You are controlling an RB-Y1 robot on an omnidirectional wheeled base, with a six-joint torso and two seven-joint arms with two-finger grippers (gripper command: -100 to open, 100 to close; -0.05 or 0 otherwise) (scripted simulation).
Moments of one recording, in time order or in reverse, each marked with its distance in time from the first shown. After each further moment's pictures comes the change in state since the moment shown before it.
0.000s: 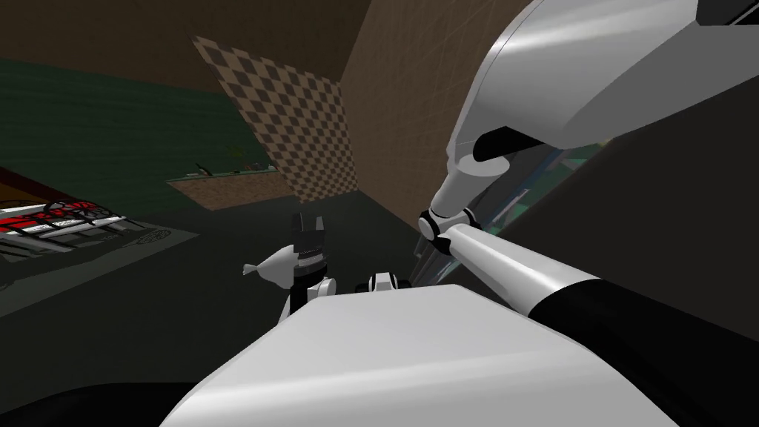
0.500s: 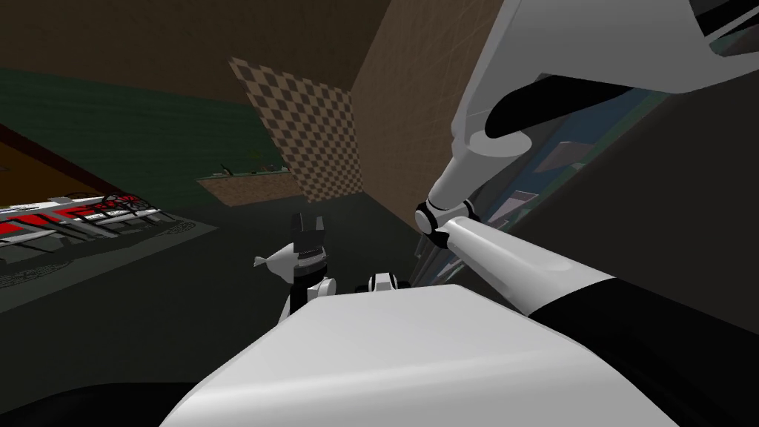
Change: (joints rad) left arm 0.000 0.000 0.000 0.000 0.000 0.000 0.000; right arm -0.127 0.027 -0.010 0.023 -0.084 -0.053 0.062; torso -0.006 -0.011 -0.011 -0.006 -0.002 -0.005
